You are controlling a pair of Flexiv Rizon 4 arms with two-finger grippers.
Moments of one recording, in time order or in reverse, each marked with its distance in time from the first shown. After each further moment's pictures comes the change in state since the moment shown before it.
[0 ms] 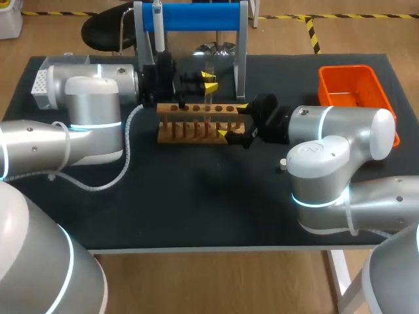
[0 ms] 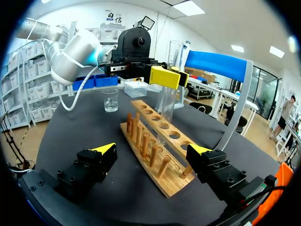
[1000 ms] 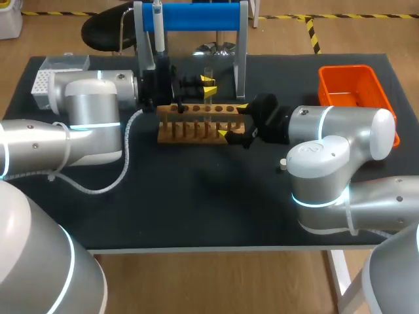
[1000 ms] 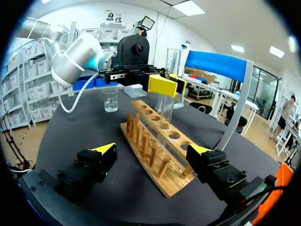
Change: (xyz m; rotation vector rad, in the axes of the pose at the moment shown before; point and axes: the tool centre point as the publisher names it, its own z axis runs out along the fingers) left arm 0.000 0.012 0.000 0.027 0.012 -0.001; right arm 0.000 0.000 0.000 0.000 0.000 0.000
